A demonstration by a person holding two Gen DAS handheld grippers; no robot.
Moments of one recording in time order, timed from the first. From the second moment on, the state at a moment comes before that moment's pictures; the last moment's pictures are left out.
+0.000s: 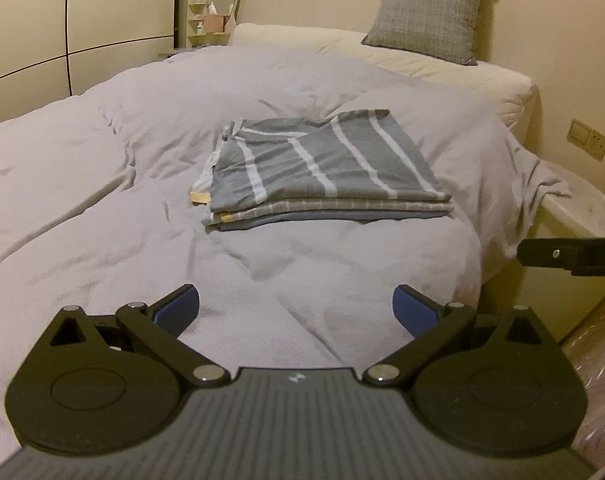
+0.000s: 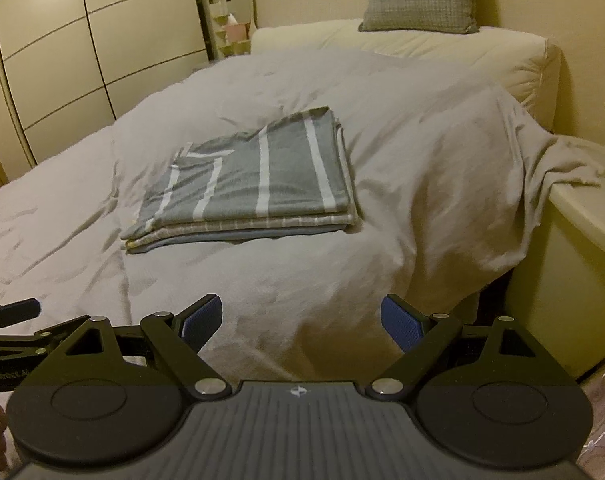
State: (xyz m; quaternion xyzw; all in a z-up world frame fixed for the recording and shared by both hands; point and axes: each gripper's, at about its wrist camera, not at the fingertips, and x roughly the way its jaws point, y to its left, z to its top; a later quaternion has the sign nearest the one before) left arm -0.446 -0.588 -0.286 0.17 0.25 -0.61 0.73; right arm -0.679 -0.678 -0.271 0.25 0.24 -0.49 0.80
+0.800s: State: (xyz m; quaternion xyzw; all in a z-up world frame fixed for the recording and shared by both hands) left arm -0.466 -0.574 -0.277 0.19 0.22 -0.60 0.74; right arm -0.685 -0.655 -0.260 0.24 0.22 -0.50 0.80
